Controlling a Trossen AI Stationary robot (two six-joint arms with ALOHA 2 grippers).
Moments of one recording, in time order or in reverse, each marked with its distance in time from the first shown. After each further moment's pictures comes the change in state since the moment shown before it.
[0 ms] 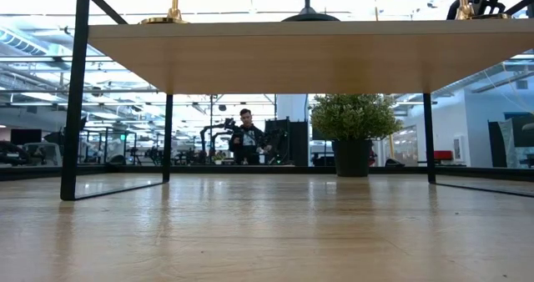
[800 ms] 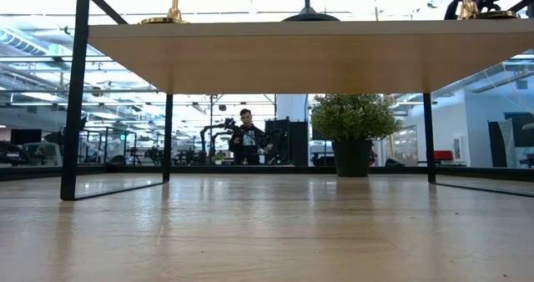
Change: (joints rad) left arm 0.000 0.000 0.000 0.003 0.000 -0.007; right arm 0.000 0.000 0.000 -0.006 0.062 -0.024
